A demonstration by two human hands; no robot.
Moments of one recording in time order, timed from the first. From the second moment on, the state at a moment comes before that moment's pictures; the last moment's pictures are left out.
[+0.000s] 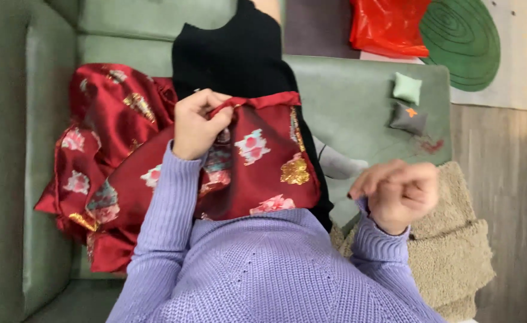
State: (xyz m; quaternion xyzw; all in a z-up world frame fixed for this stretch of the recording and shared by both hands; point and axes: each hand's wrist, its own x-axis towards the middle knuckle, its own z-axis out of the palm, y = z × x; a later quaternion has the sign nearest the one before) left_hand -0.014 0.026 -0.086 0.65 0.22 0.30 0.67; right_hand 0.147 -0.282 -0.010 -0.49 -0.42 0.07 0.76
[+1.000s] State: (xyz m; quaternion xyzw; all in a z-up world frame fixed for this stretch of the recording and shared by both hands) left_hand -0.029 0.030 -0.064 0.67 0.22 0.31 0.64; right_hand 0.205 -0.215 -0.045 -0.50 -0.20 0.21 0.81
